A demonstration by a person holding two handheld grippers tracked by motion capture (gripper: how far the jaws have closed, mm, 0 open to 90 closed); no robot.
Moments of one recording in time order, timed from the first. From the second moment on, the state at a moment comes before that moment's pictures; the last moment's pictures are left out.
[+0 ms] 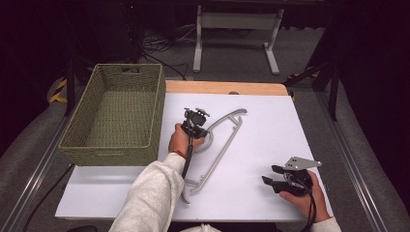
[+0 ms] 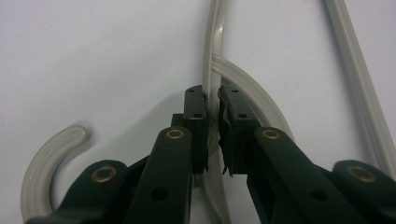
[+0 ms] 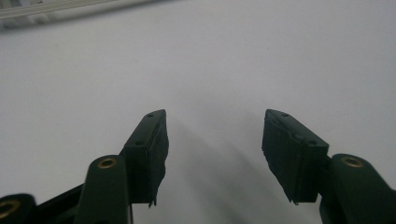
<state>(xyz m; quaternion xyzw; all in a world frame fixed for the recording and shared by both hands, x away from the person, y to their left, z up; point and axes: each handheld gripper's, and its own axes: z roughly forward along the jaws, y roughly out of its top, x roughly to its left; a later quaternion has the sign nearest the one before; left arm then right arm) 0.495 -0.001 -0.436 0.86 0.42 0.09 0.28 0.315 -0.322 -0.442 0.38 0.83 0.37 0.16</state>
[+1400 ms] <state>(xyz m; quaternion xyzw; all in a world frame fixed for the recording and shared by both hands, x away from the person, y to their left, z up) 0.470 0.004 -0.365 0.85 0.34 0.17 0.37 0.316 -0.324 -0.442 0.39 0.83 0.38 0.15</state>
